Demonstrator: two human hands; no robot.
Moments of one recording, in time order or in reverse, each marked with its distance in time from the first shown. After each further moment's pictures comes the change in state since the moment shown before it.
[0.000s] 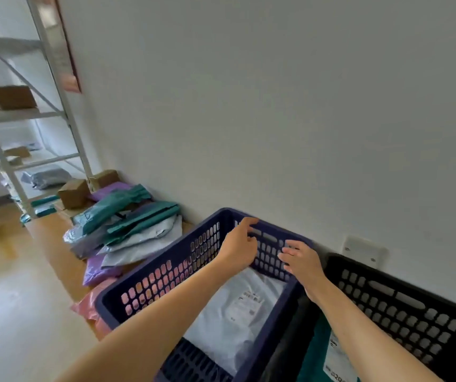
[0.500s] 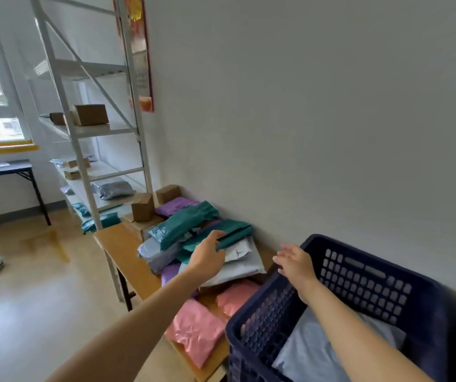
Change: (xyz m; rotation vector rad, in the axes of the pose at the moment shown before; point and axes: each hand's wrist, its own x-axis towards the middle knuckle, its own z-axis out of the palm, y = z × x) left_hand -0.005 -0.197 -0.287 0.098 0.199 -0.155; right_hand -0.013 -0.047 0.300 -0.096 -0.107 -0.061
